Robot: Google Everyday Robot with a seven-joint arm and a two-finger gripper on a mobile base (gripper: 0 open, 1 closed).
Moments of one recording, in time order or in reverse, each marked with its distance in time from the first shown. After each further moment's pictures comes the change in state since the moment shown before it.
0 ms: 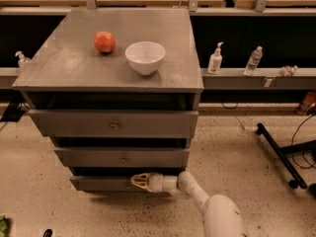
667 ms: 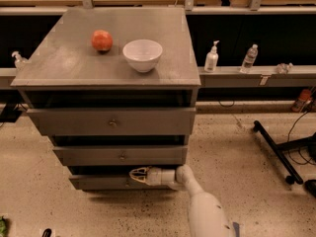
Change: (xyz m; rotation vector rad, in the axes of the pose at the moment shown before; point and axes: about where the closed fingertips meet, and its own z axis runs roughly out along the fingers) arm -0.004 -0.041 0.007 -0.024 -0.042 -0.157
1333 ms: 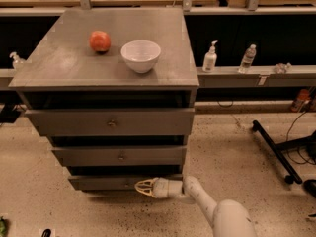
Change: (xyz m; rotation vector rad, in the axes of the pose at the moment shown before) arm -0.014 0.067 -0.022 -0.016 0.005 0.029
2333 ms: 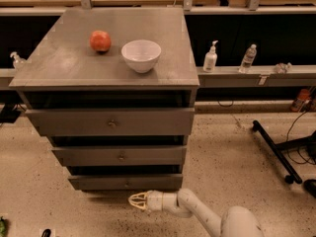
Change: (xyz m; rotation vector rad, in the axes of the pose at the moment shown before) arm -0.008 0.061 0.013 -0.019 0.030 0.076
